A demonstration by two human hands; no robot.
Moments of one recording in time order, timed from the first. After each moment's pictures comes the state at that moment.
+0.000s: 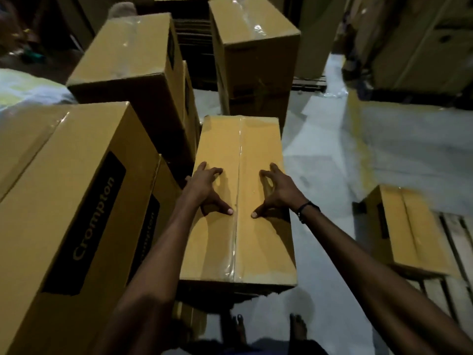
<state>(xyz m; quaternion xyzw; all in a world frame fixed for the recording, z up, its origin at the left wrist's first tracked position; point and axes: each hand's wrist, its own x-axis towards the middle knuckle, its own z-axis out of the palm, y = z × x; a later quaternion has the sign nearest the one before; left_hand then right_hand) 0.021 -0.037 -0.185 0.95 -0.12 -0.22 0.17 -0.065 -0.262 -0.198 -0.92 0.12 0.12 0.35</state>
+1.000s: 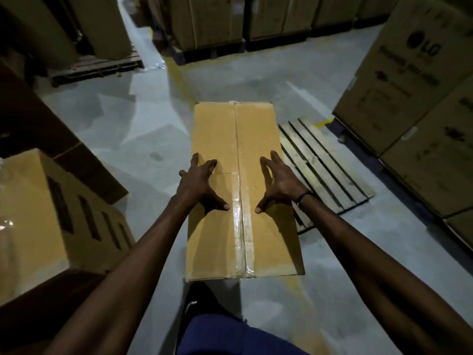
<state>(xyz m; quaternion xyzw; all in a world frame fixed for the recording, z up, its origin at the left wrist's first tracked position) -0.432 -0.471 -0.232 0.84 -0.45 -0.27 0.12 -0.642 -0.622 -0.235 -0.86 0.40 0.02 0.31</state>
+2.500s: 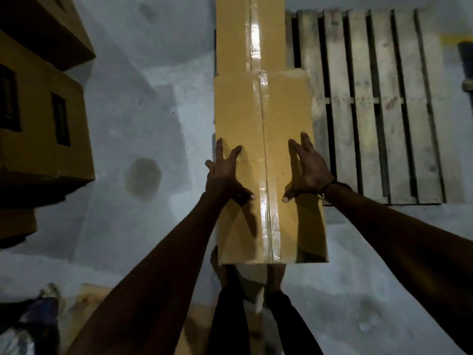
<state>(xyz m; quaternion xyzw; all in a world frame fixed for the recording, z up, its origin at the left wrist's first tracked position) -0.626 -0.735 -0.713 0.88 -0.21 -0.38 0.16 -0.747 -0.945 -0.716 -0.88 0.27 0.22 0.31</state>
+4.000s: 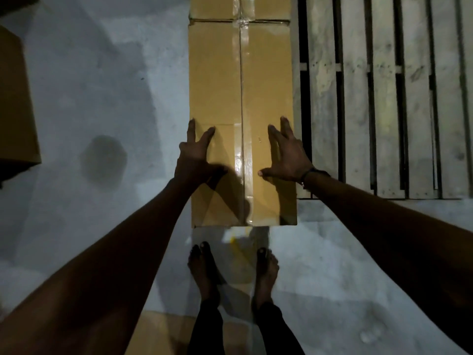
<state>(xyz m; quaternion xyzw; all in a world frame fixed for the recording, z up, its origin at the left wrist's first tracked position) -0.610 -0.728 -0.904 0.91 -0.28 -0.26 0.17 -0.737 -0.951 -0.903 -0.91 0.24 0.19 0.28</state>
